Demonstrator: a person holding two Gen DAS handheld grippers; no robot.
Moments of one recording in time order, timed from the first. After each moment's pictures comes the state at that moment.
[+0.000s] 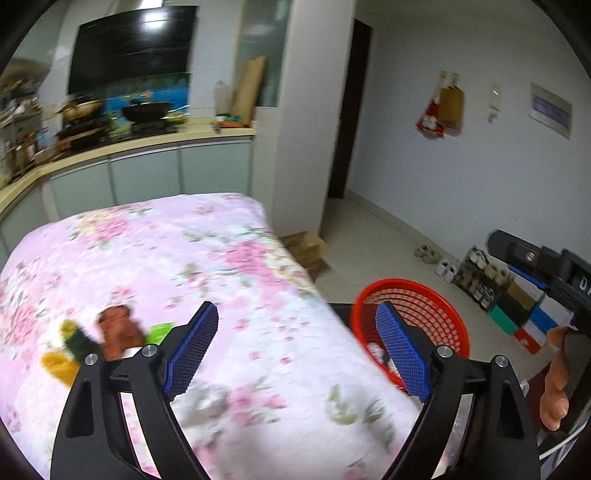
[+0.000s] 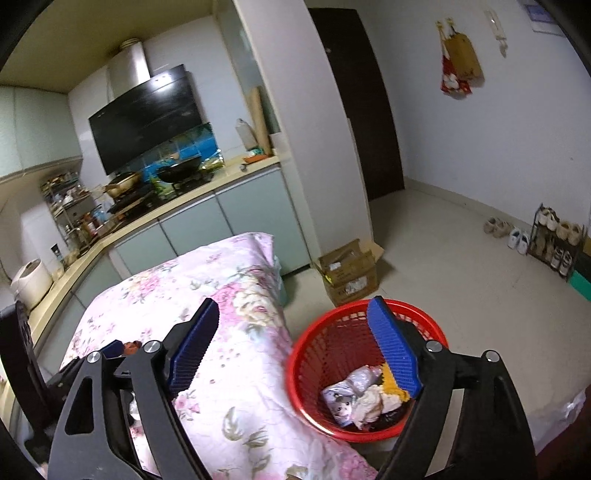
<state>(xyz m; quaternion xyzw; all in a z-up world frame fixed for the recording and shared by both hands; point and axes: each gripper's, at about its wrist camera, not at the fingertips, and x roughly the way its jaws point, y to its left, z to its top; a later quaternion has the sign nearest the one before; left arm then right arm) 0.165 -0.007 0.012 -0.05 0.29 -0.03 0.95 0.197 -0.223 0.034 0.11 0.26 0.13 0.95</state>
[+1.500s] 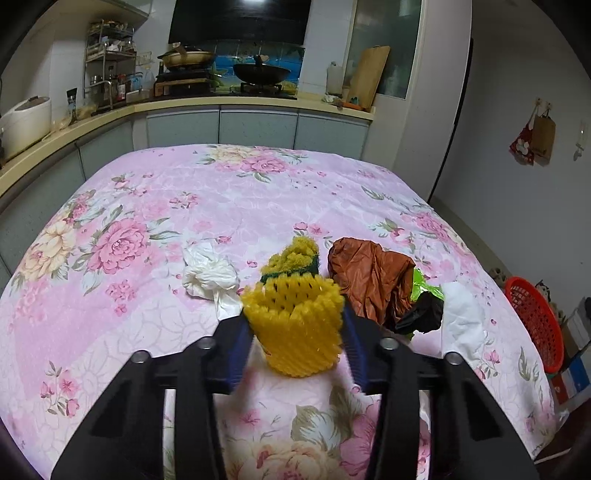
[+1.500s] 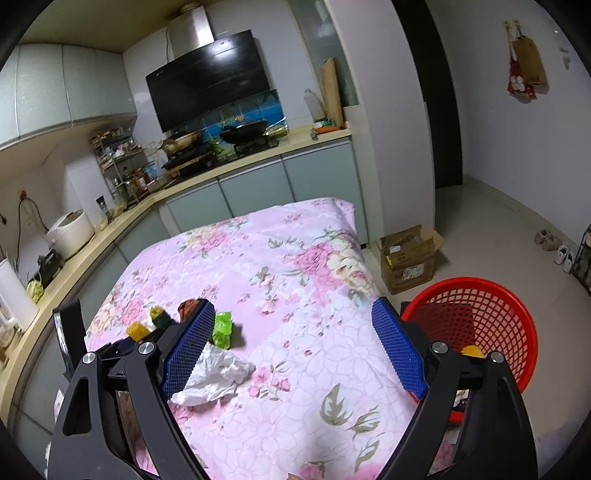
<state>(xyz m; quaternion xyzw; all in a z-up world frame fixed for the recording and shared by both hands) 0.133 0.163 -0.058 -0.11 0.33 0.12 0.93 0.184 -0.128 0.020 0.07 0.30 0.23 0.92</state>
